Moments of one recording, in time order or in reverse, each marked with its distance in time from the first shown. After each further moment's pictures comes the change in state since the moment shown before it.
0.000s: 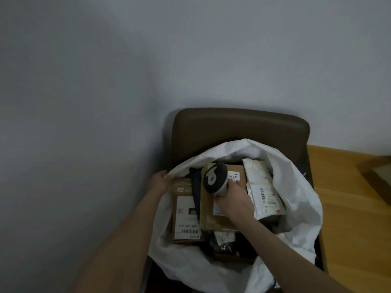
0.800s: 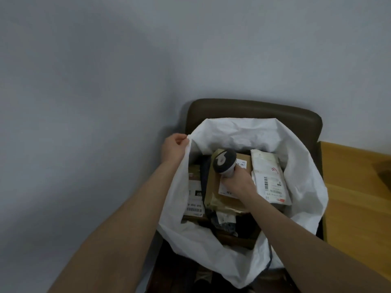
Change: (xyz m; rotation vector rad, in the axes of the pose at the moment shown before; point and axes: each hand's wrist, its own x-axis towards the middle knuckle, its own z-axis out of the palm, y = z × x) left_hand -0.051 0.078 -0.025 -0.207 0.213 0.222; right_hand 0.009 -0.001 -0.006 0.053 -0.118 0.002
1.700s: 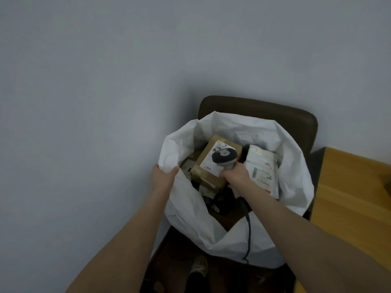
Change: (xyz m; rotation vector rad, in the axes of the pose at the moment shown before) left_hand -0.189 -0.041 -0.002 -0.106 0.357 -0.380; right_hand -0.040 0.047 -0.026 0.305 -0.202 -0.081
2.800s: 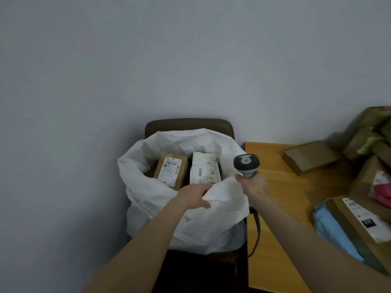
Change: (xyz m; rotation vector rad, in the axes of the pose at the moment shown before) left_hand -0.162 0.054 0.082 1.009 -0.902 0.940; right_hand -0.145 0.076 -0.135 0.181 0.635 0.069
